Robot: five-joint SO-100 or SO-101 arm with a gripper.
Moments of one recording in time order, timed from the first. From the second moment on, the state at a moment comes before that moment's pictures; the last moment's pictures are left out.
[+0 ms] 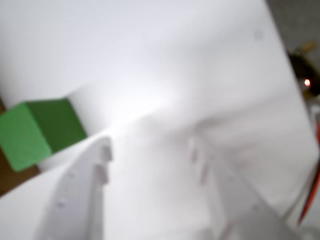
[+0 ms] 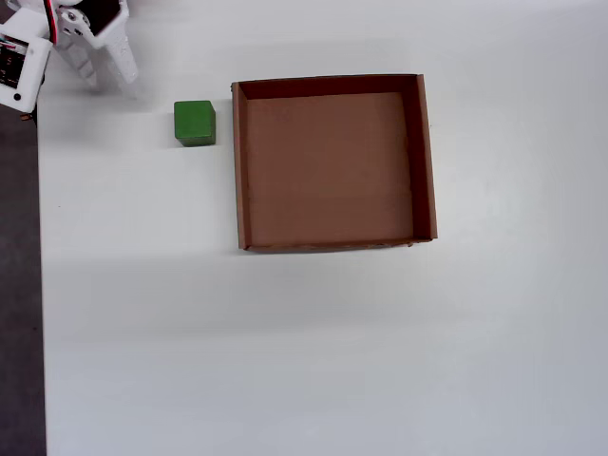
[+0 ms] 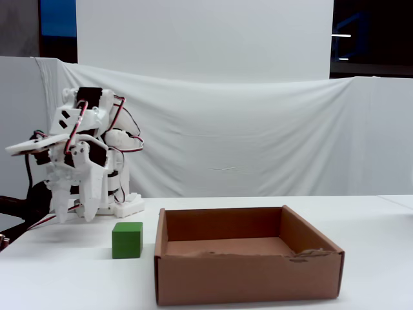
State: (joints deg) arm 10.8 182.2 170.7 70.5 -57.0
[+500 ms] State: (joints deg) arm 10.8 182.2 170.7 70.5 -56.5
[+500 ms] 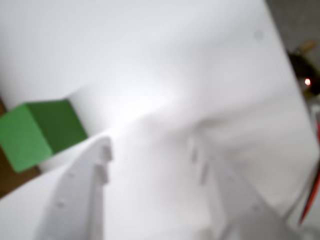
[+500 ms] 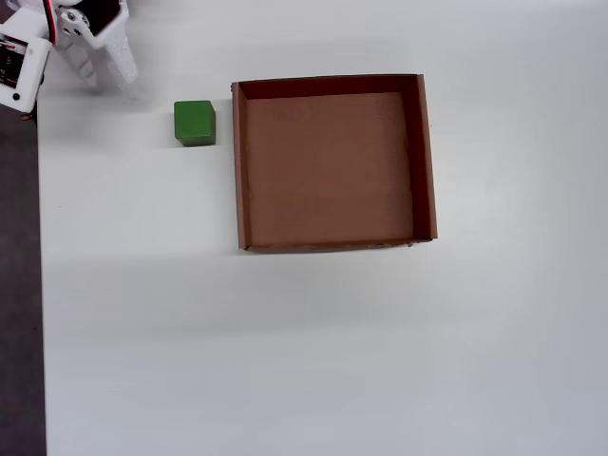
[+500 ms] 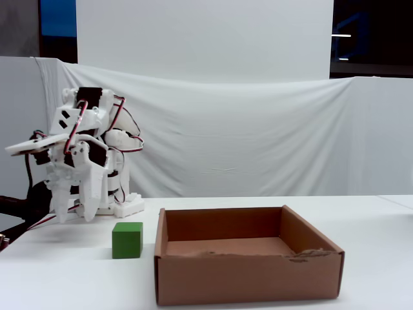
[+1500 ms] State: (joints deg) arm 10.9 182.2 170.7 70.5 -56.4
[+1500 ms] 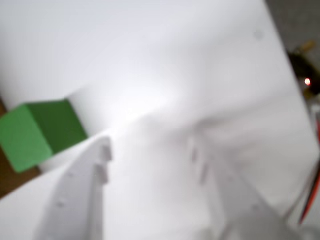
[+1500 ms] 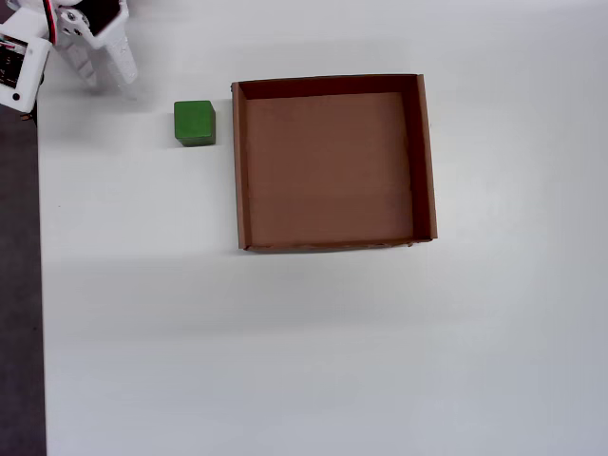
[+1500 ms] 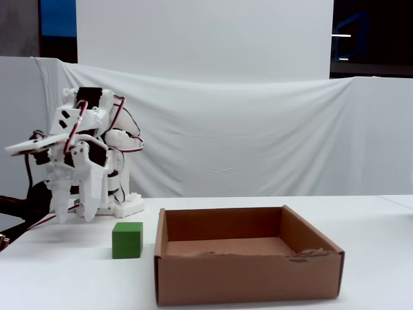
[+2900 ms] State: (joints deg) arm -7.0 154.6 153.8 52.4 -65.6
